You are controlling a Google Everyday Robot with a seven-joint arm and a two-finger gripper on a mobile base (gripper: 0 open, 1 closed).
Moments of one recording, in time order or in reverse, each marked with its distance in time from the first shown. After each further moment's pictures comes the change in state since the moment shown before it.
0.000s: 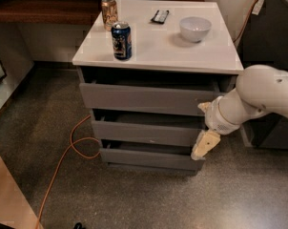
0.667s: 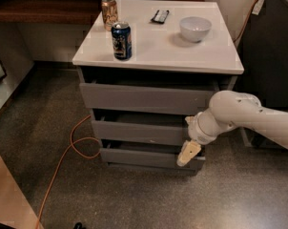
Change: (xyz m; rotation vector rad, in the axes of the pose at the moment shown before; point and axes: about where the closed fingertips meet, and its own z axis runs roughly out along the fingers) arm 0.017 -0.009 0.107 -0.020 0.011 0.022
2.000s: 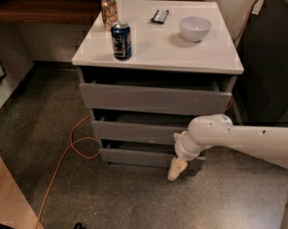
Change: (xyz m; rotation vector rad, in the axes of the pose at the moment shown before) arm 0.017 0.023 0.100 -0.014 0.057 -0.063
